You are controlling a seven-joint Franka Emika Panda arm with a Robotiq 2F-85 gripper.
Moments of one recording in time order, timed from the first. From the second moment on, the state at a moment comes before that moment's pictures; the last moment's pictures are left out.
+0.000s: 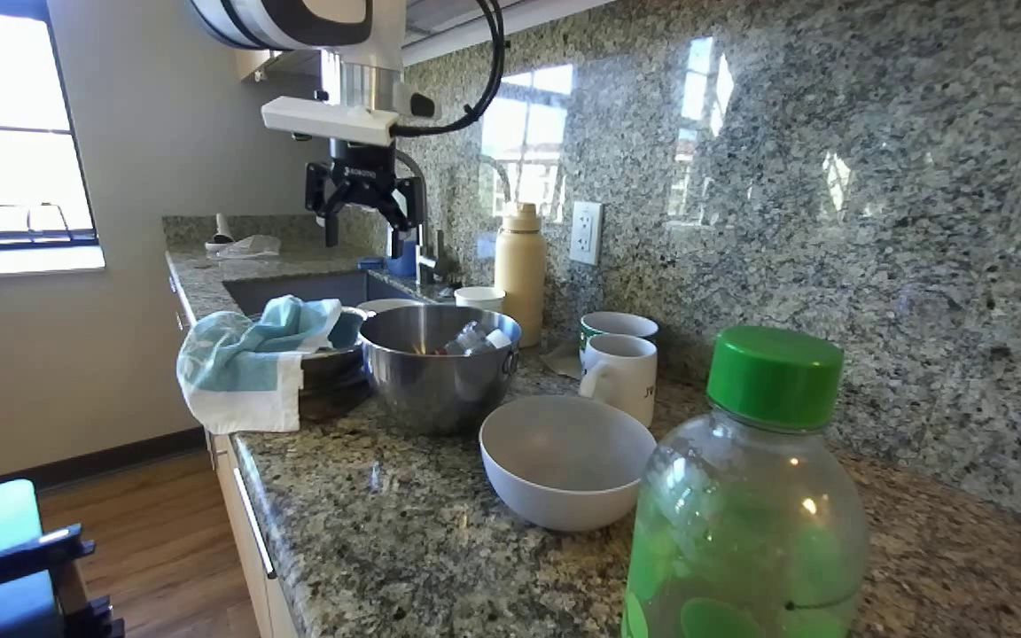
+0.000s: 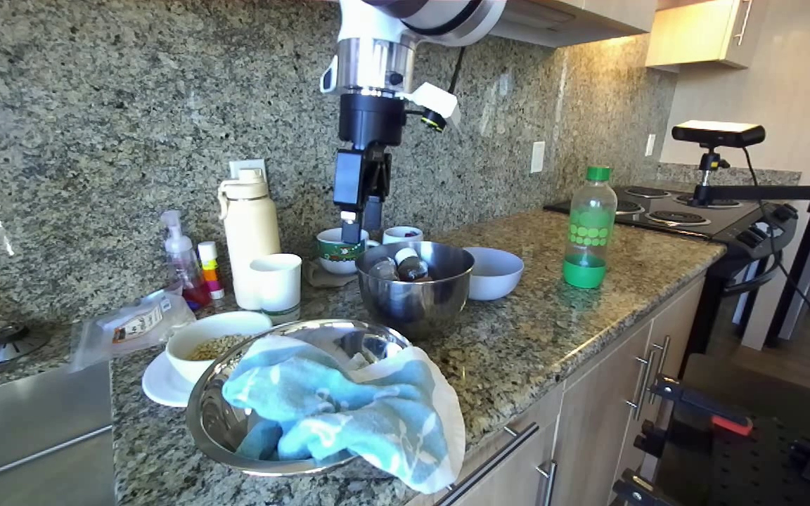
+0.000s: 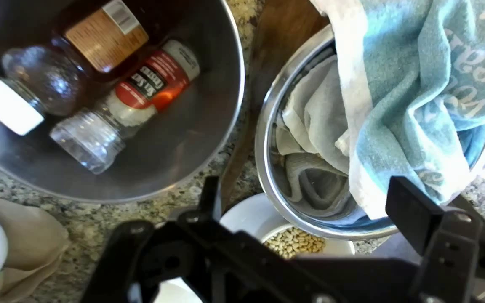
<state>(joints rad) 0.13 0.07 0.08 -2.17 0.14 2.30 -0.43</state>
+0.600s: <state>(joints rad) 0.14 0.19 0.21 -2.13 0.15 2.41 -0.43</state>
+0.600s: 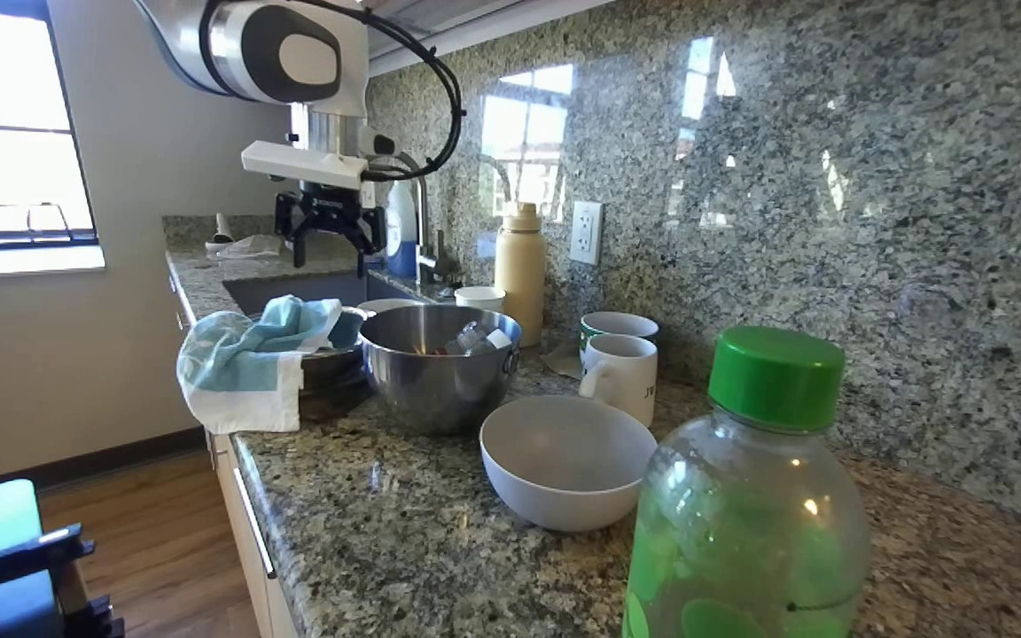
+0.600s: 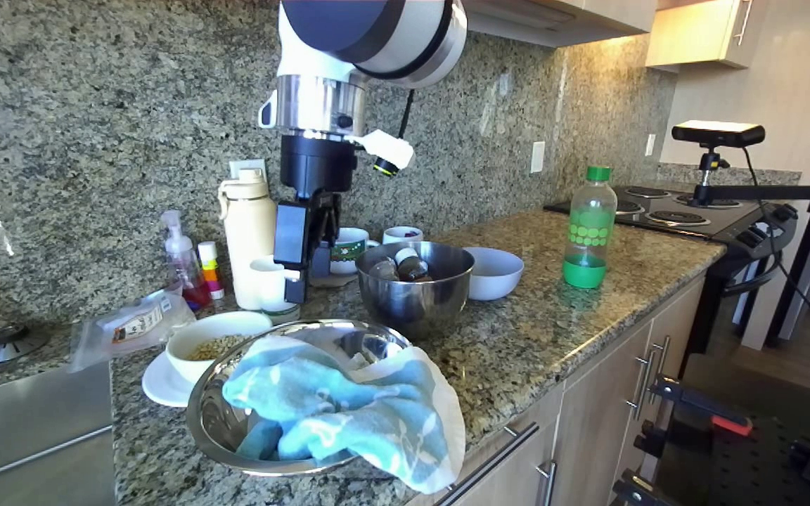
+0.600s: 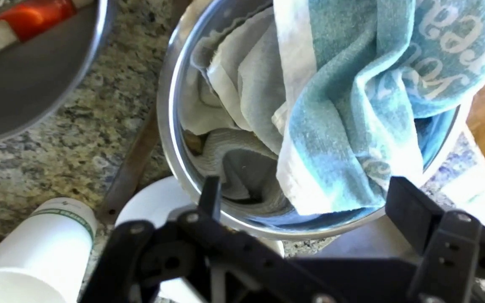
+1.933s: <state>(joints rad) 0.14 0.36 0.27 -2.08 0.16 2.47 -0.45</state>
